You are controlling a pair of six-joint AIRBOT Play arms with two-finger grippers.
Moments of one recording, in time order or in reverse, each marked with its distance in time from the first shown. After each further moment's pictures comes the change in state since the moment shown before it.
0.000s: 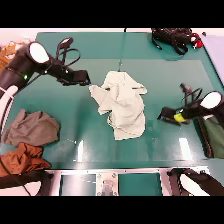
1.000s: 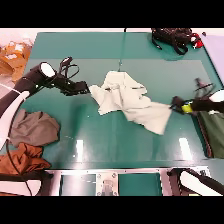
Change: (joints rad) left arm 0.048 -0.106 -0.118 -0.092 0.139 0.076; right arm -0.300 -0.140 0.152 0.047 -0.174 -0.131
